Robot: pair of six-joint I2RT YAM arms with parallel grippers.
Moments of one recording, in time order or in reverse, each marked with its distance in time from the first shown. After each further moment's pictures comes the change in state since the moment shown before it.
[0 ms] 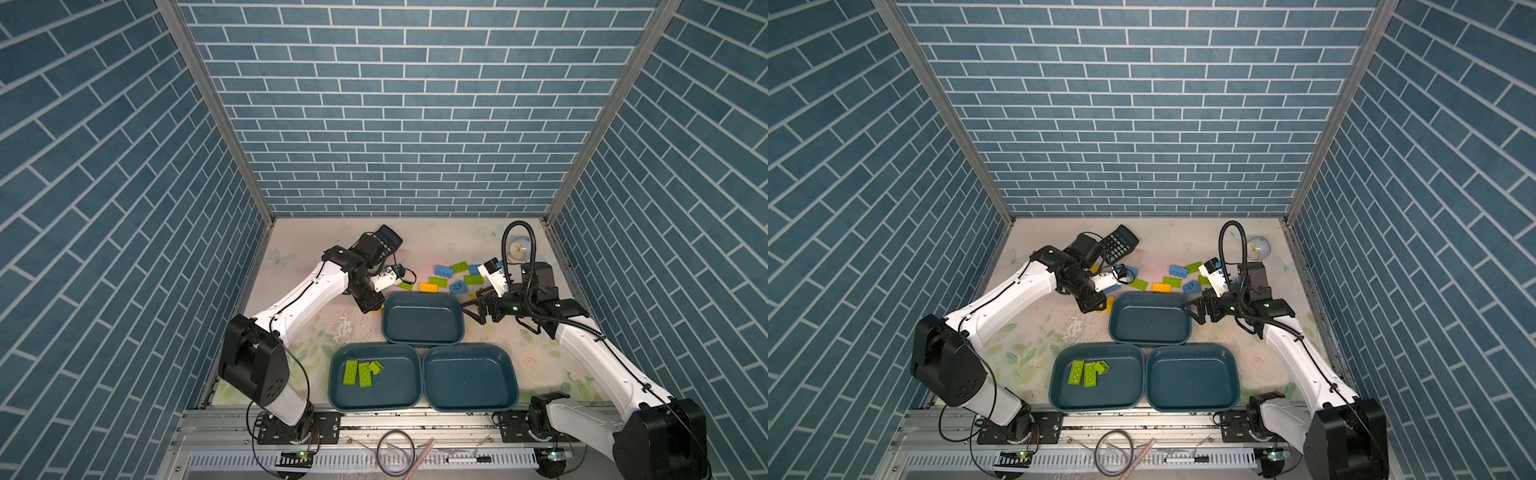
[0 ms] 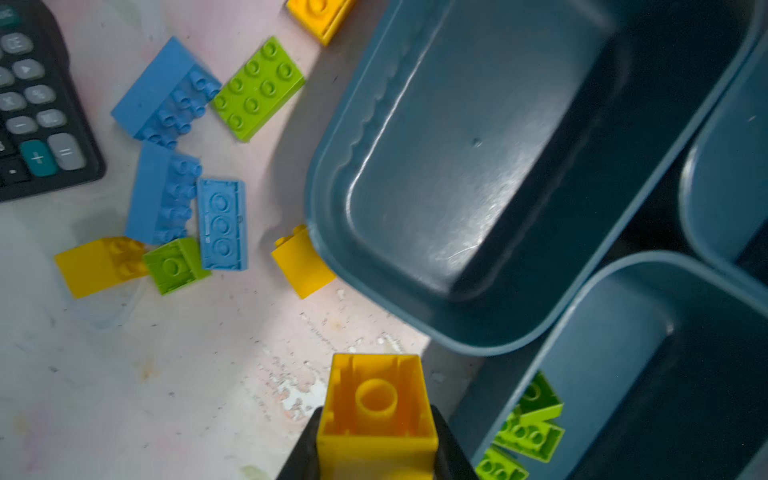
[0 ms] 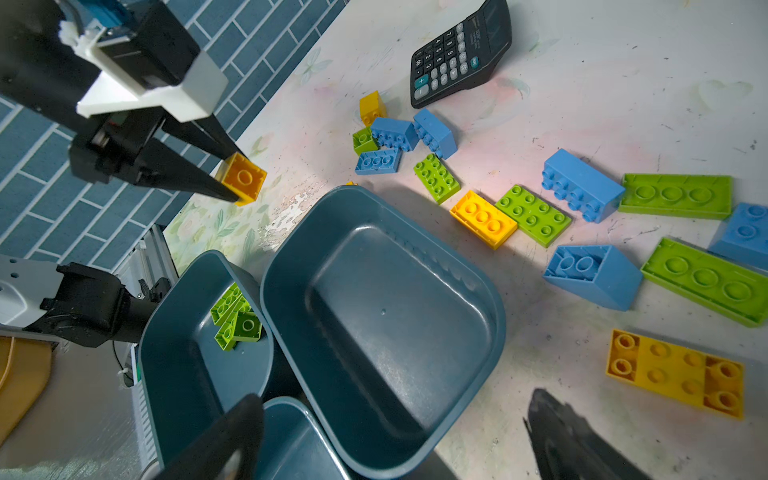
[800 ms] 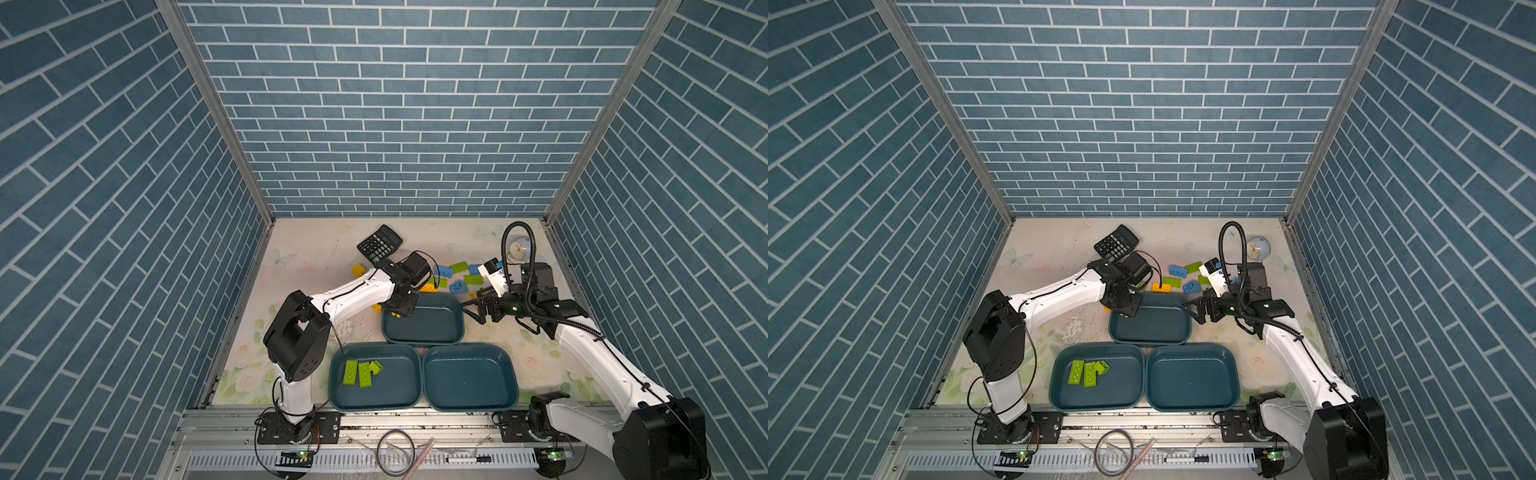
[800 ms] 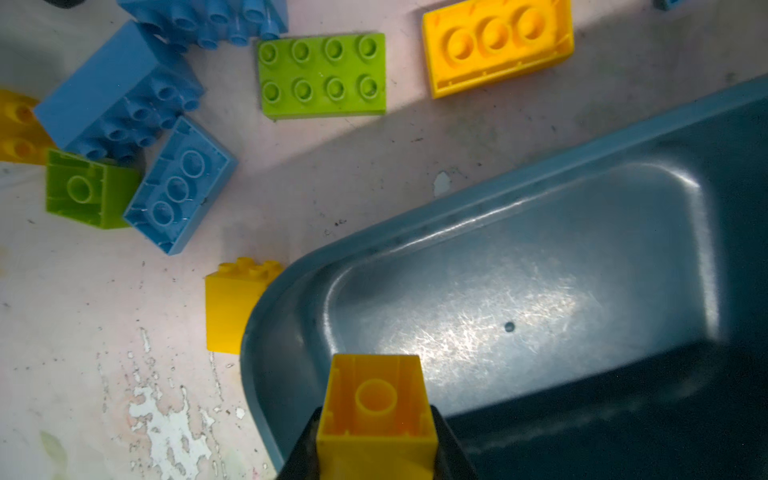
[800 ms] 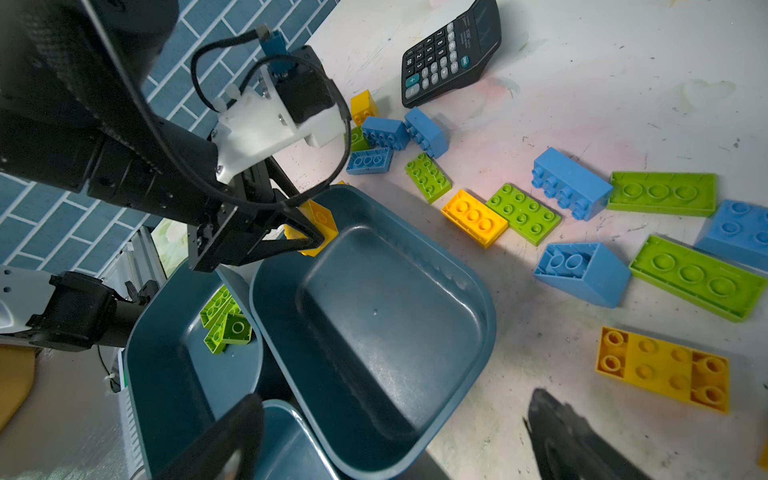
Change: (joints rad) left arm -0.211 0.255 0.069 0.147 -0.304 -0.844; right arm -0.004 -0.003 -0.014 0.014 0.023 0.001
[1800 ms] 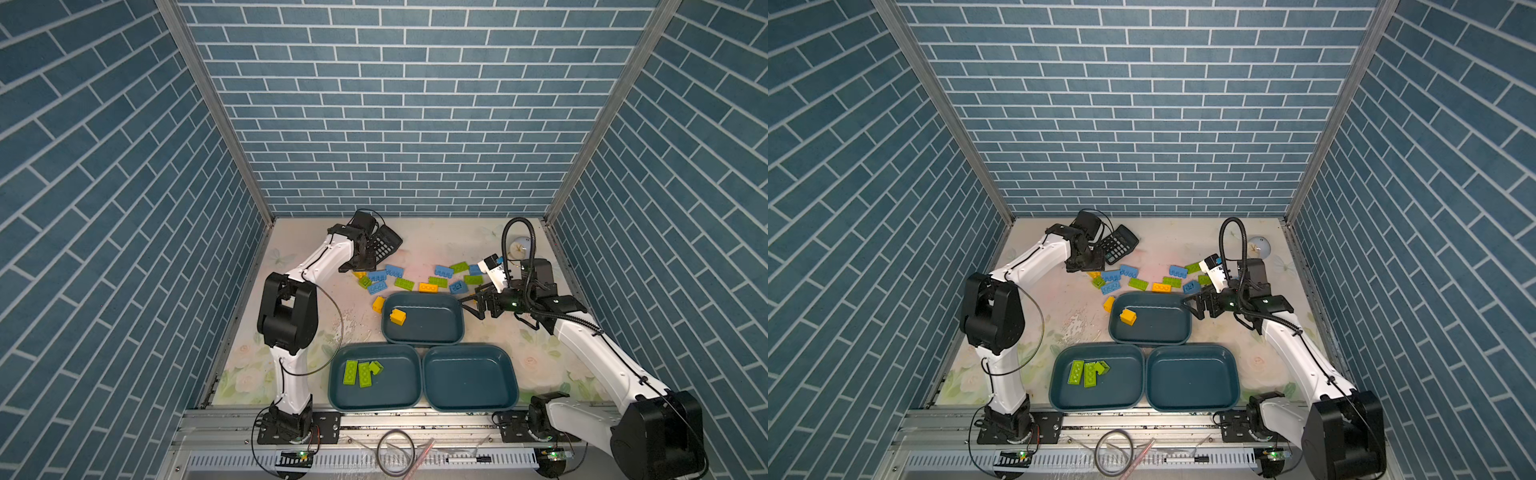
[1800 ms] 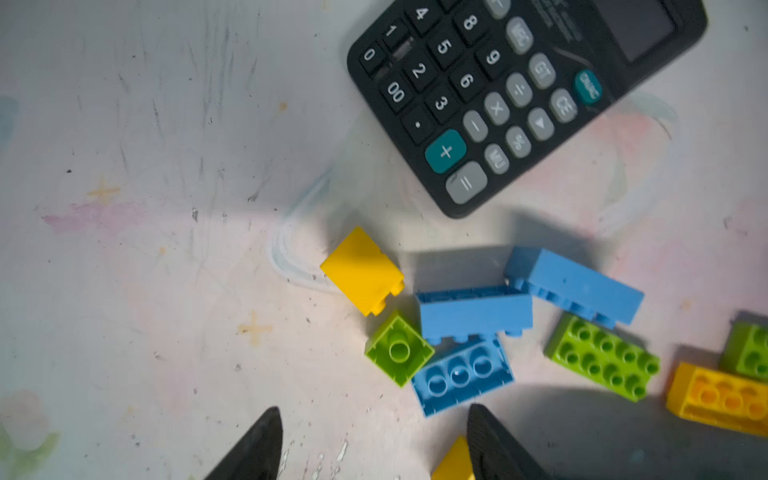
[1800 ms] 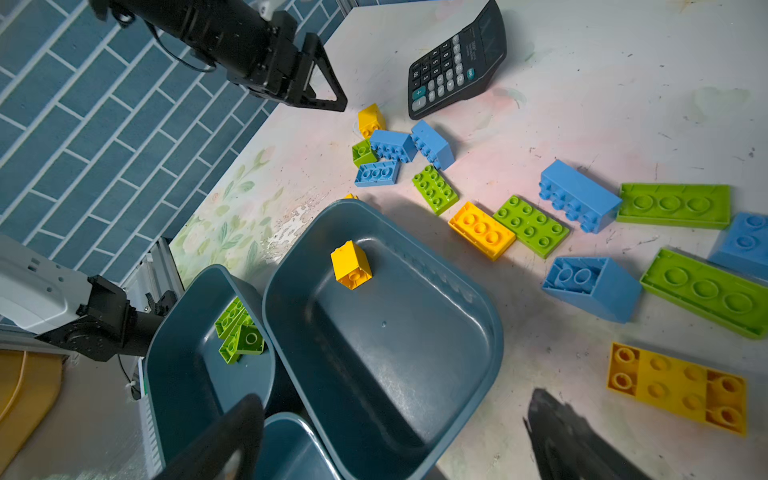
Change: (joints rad) left arm 0.428 0.143 0.226 0.041 -0.001 -0.042; right arm -0.008 0.045 0.044 0.012 -0.036 0.034
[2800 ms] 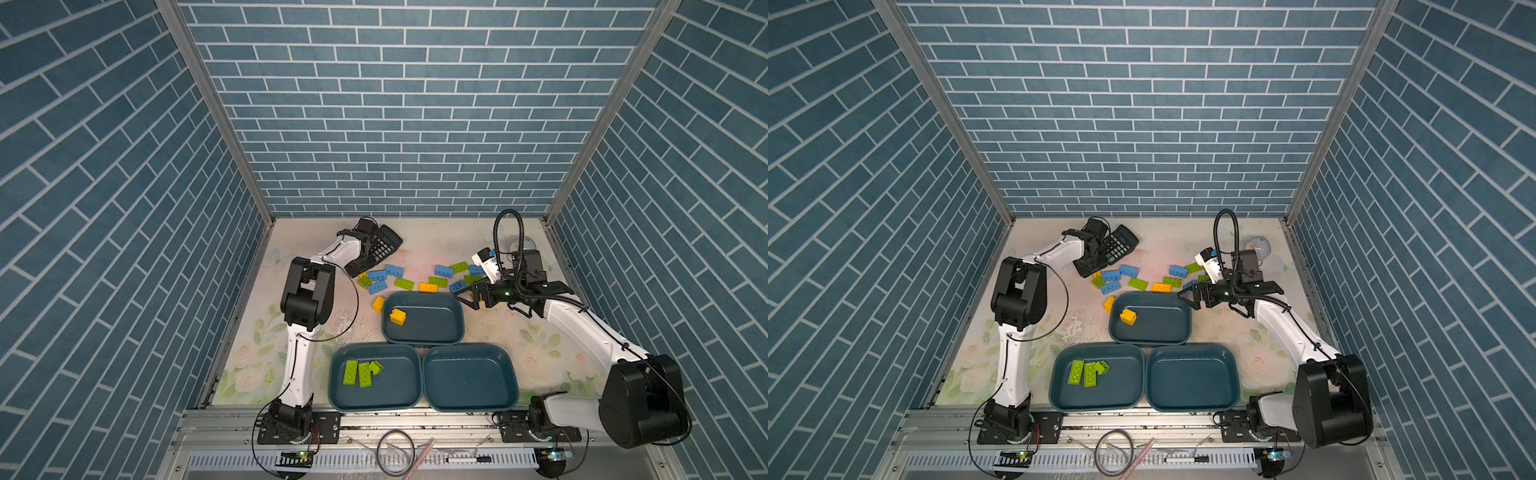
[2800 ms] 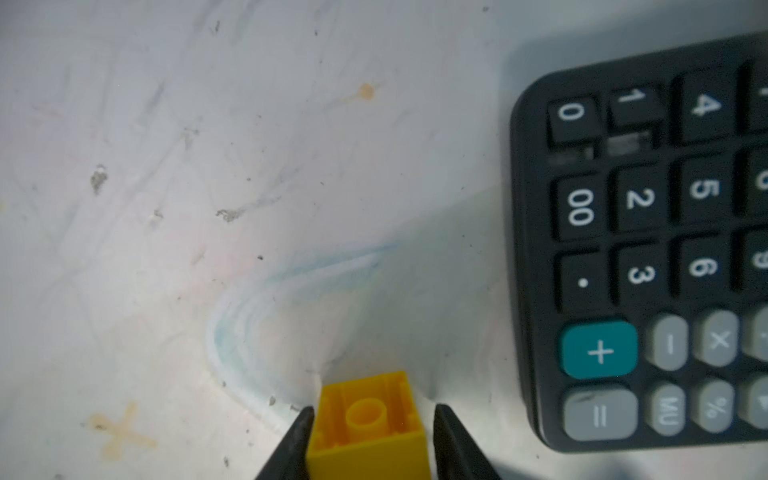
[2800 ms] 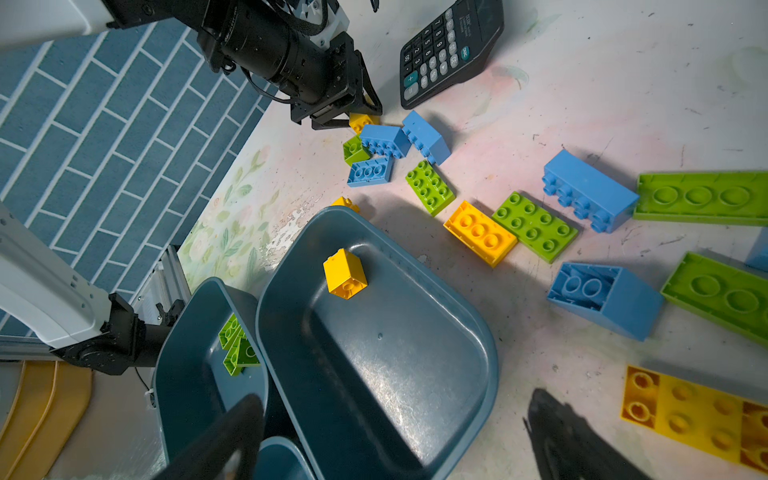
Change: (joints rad) left arm 0.040 0.270 0.117 0.092 -0.041 -0.443; right arm 0.000 0.166 0.087 0.008 -0.025 0.019
